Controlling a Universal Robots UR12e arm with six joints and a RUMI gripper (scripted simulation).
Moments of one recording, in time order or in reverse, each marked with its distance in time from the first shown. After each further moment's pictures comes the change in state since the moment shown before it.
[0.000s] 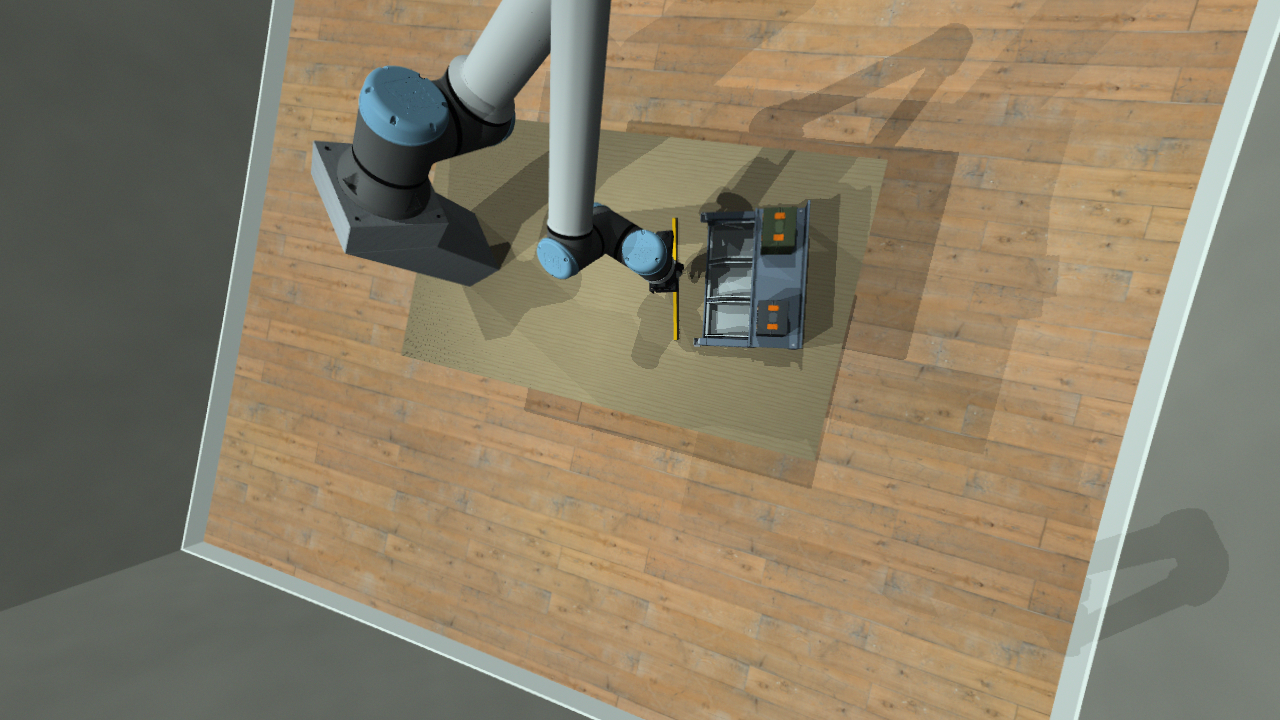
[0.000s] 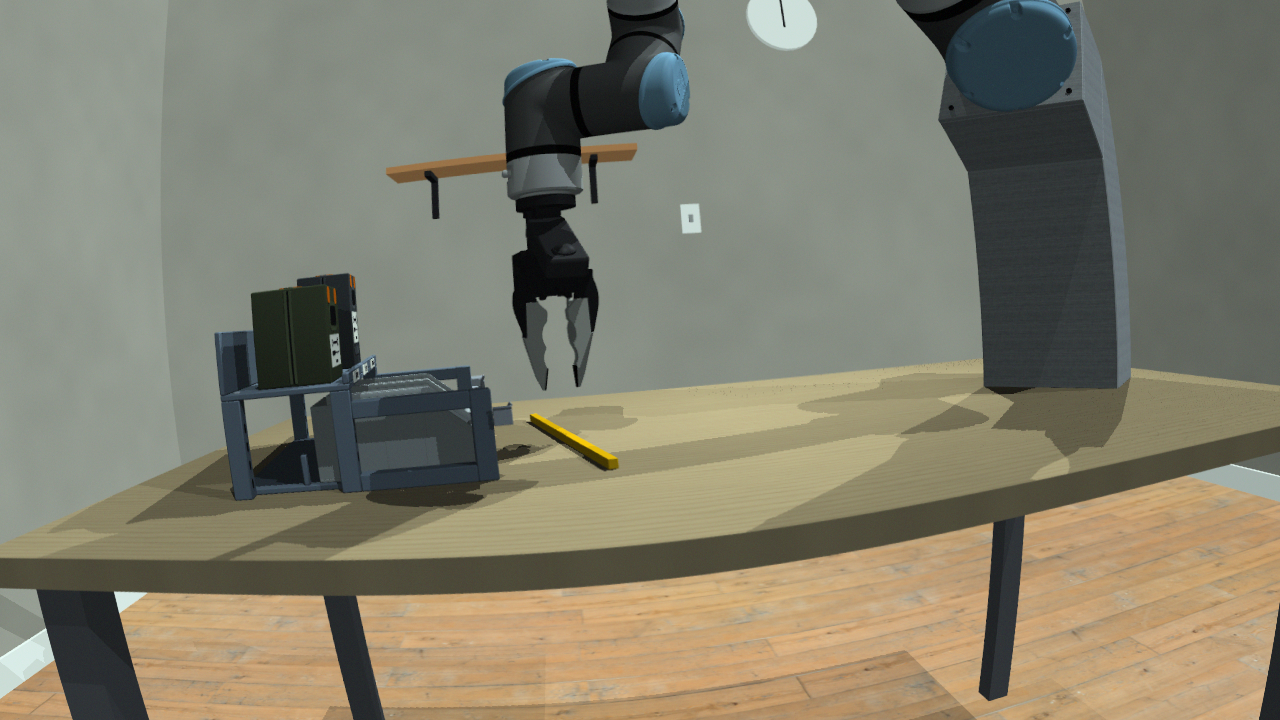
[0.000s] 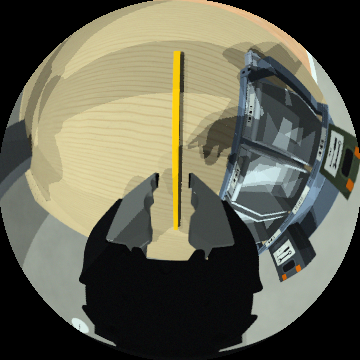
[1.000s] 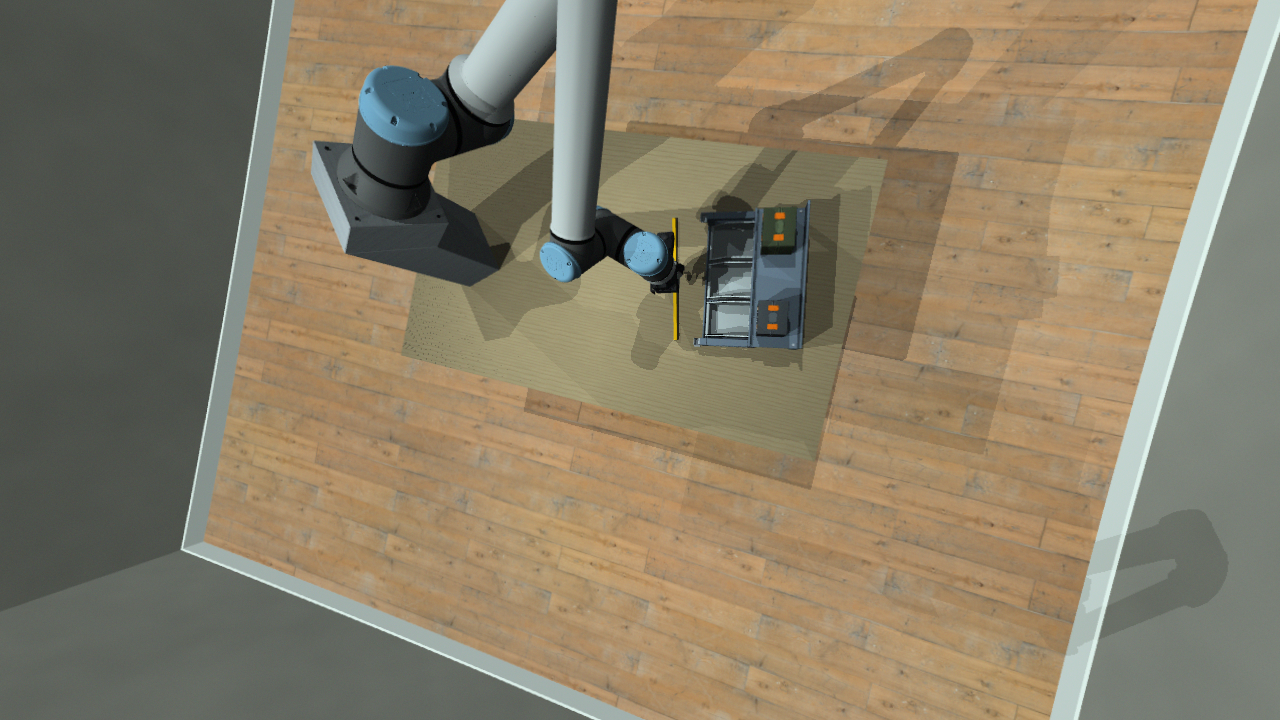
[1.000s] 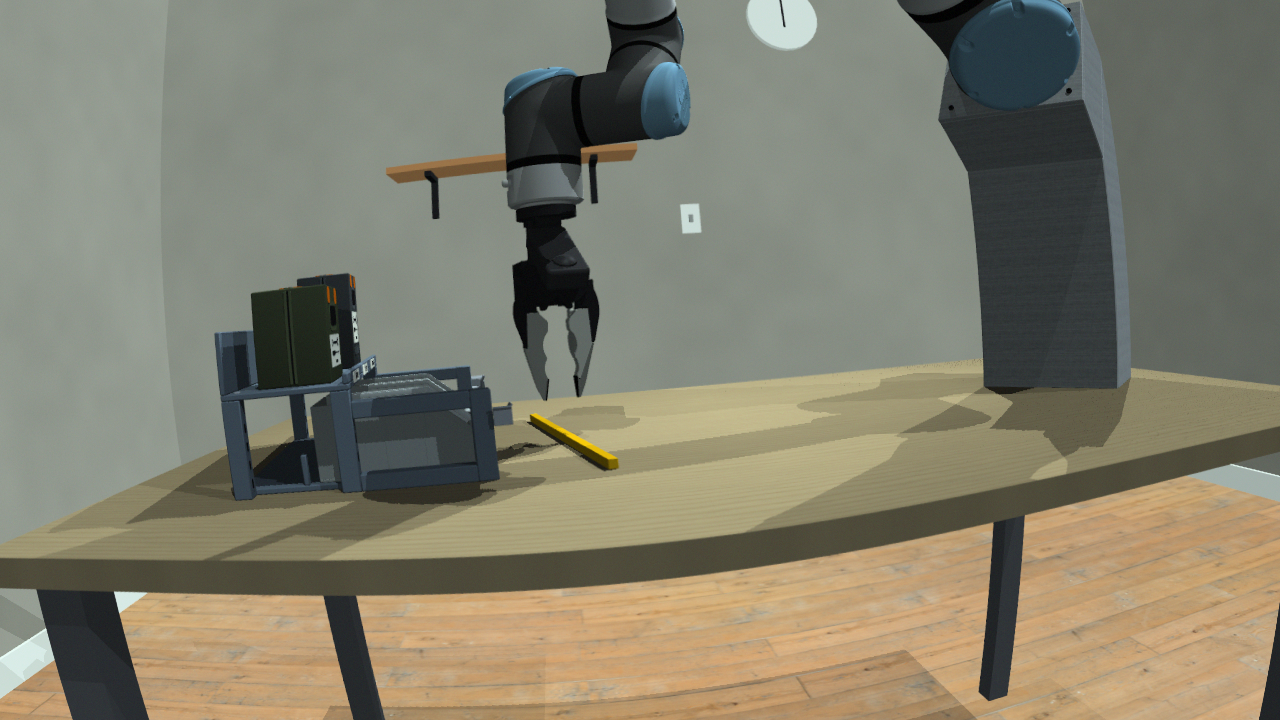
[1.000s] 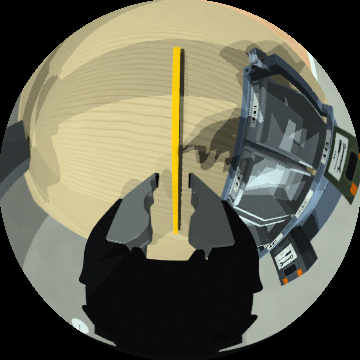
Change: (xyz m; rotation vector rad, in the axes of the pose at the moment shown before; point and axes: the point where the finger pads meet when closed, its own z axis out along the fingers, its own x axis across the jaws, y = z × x) arm 0.000 0.000 0.012 -0.001 -0.001 0.000
